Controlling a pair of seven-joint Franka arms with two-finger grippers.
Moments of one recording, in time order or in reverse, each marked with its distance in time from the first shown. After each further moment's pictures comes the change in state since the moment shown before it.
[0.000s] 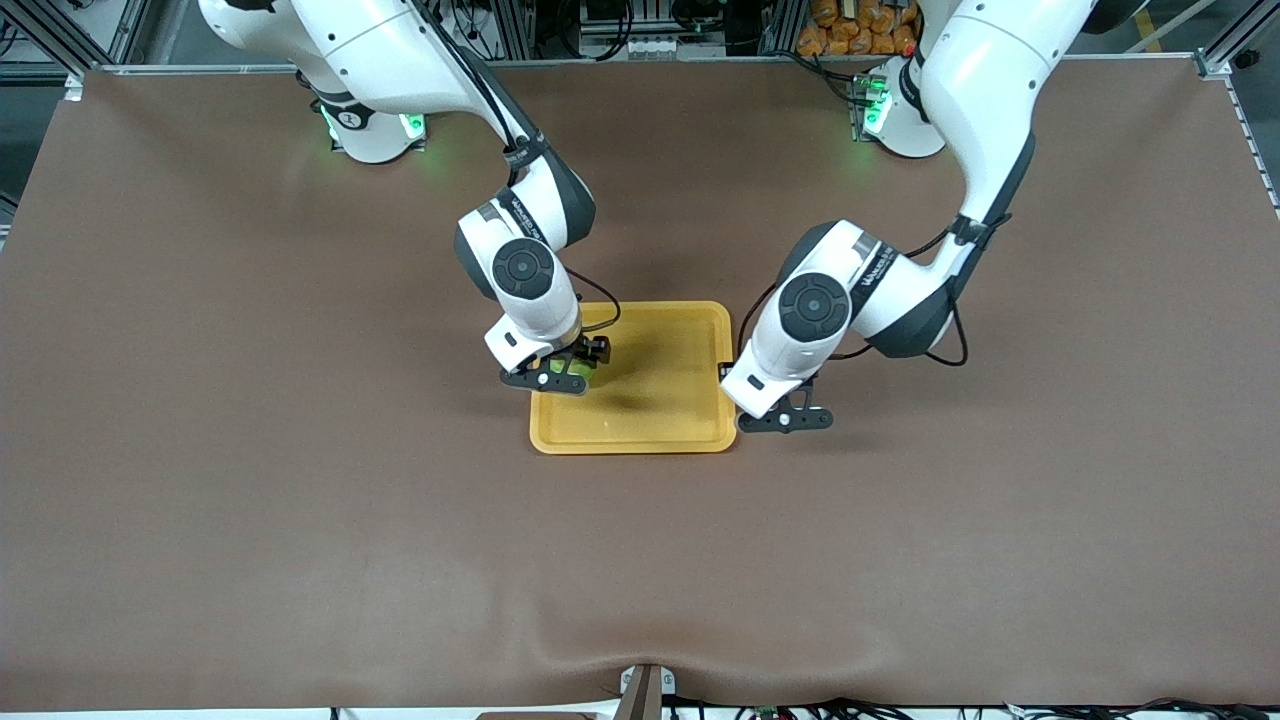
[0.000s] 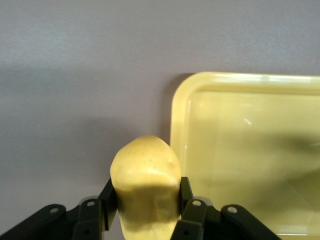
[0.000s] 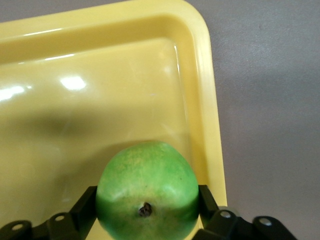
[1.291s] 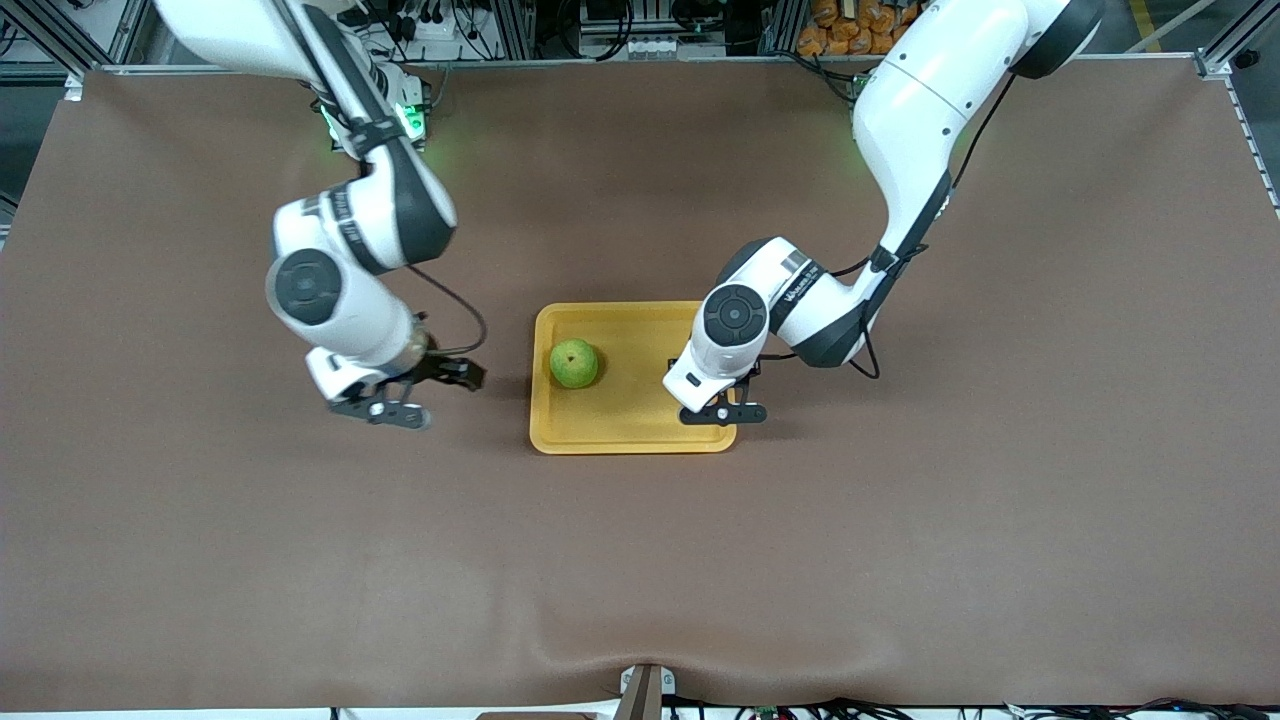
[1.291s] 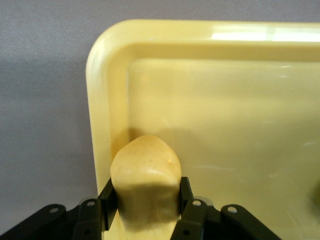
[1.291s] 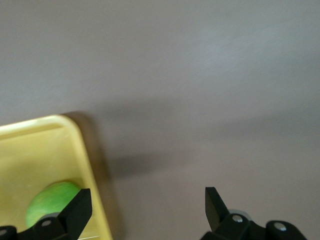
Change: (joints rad) left arm -0.152 0.147 0.058 0.078 0.000 0.051 -0.071; right arm -0.324 -0.254 -0.026 -0.047 0.000 -0.219 -0.286
